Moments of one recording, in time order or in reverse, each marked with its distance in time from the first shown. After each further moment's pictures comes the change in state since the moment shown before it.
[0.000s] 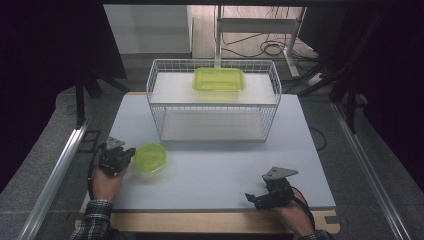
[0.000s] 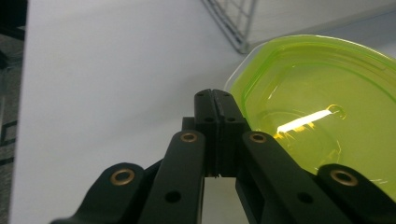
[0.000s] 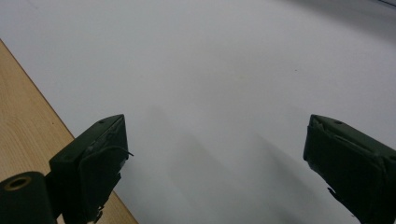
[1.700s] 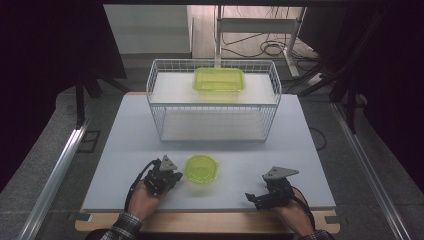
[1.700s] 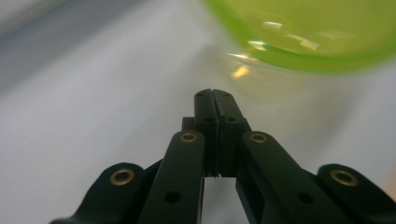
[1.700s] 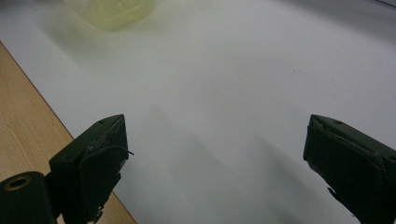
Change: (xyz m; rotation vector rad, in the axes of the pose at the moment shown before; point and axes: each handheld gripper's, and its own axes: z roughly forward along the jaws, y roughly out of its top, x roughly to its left) left arm -0.129 -0.003 0.016 0.157 -0.286 0.297; right arm -0.001 0.000 0.000 -0.003 0.001 0.004
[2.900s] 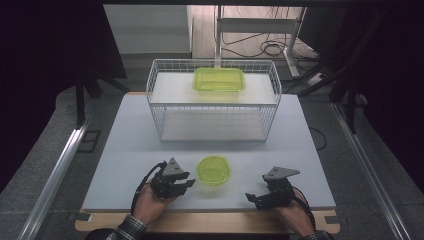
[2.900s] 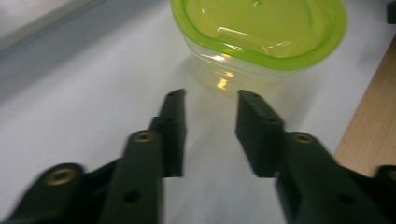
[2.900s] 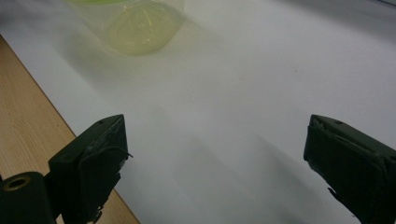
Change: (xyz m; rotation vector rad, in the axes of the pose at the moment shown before) left arm -0.024 0.004 -0.009 -0.123 -0.099 0.047; right arm -0.001 -0.001 -0.001 -0.010 0.015 0.012
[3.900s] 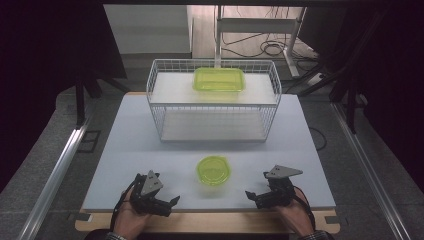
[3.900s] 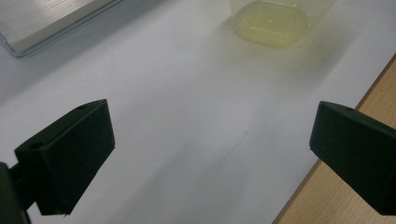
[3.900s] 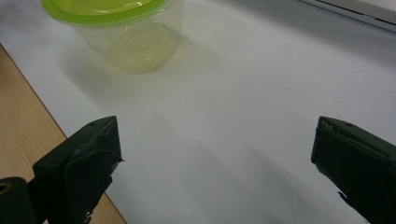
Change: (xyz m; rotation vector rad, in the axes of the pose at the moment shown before) left arm 0.001 -0.047 -0.033 -0.029 0.144 0.024; right arm -0.001 0.002 -0.002 -0.067 -0.002 0.004
